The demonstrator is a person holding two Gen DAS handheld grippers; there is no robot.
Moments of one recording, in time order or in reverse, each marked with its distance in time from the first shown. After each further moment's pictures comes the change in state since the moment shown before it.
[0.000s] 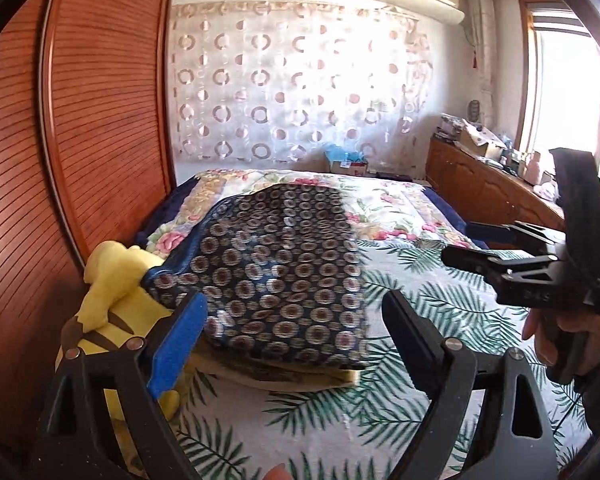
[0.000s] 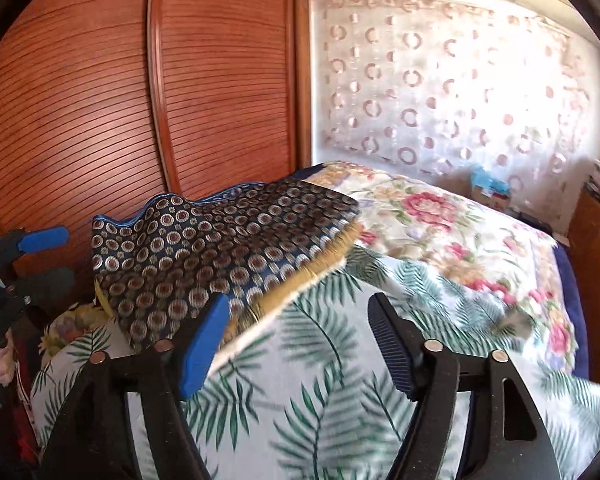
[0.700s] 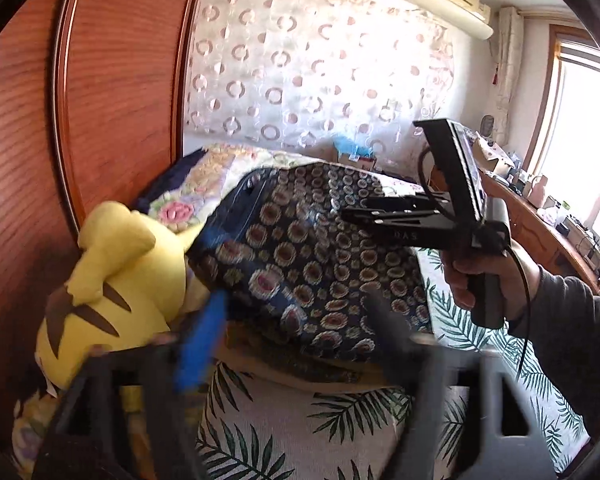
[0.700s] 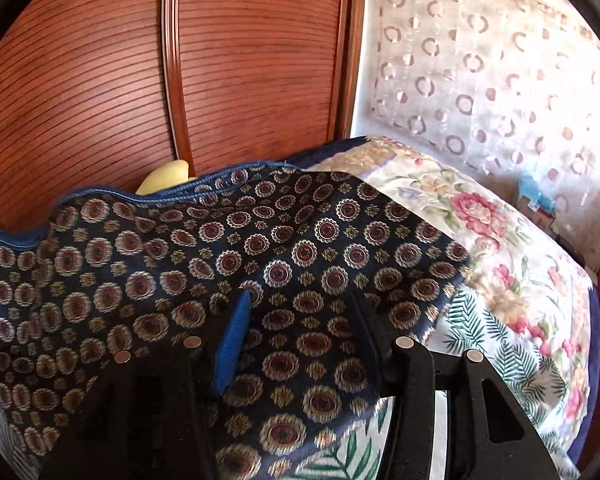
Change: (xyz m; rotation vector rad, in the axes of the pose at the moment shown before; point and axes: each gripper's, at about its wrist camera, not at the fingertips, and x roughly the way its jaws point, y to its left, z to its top) left arm 0.030 0.063 -0.010 -0.130 0.037 -0.030; right arm 0.200 0.013 0.082 -0.165 0.139 0.102
